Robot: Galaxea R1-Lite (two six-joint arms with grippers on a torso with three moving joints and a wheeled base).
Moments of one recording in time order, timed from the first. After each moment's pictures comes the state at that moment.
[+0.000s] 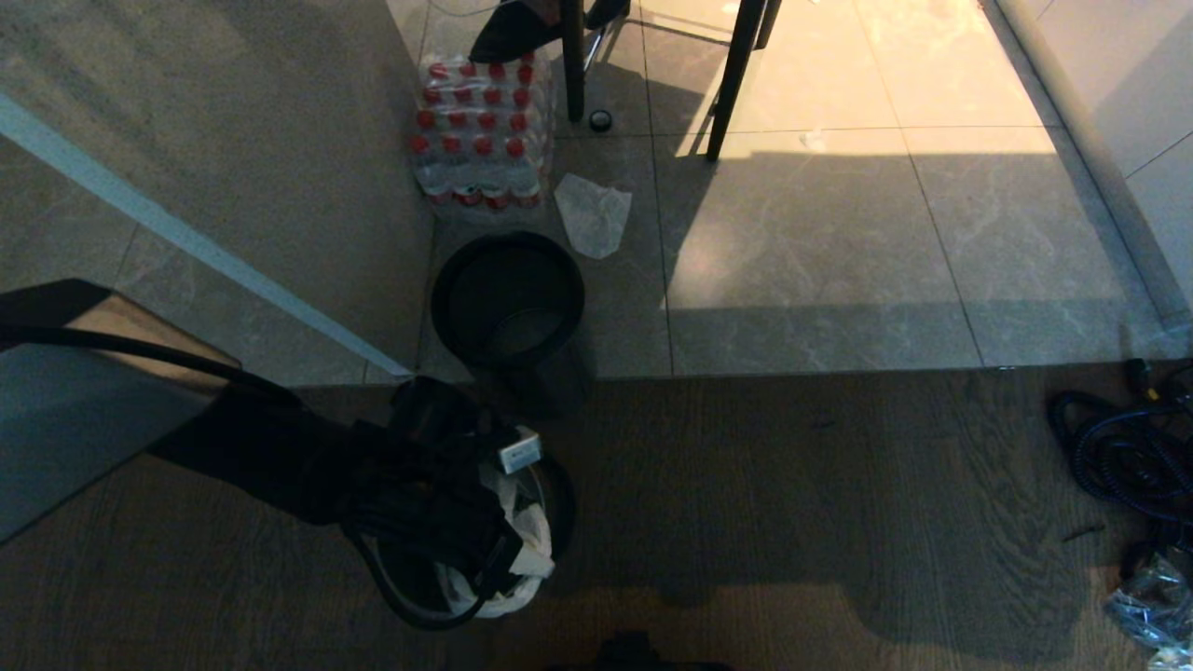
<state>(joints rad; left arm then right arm) -0.42 1.99 -0.92 -0.01 -0.63 0.28 -0.01 0.00 -0.02 0.06 -0.01 0.06</state>
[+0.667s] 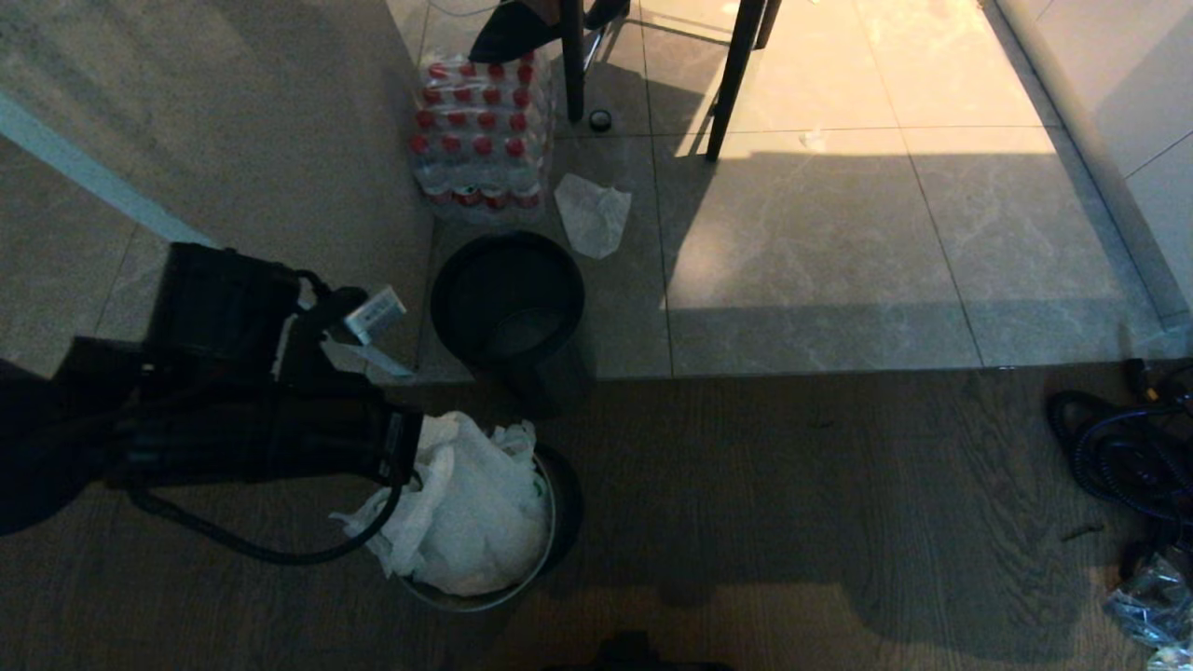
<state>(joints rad) -0.35 1.49 -0.89 0.00 -0.28 -0.02 -0.01 0.00 -0.02 0.06 -0.01 0.06</state>
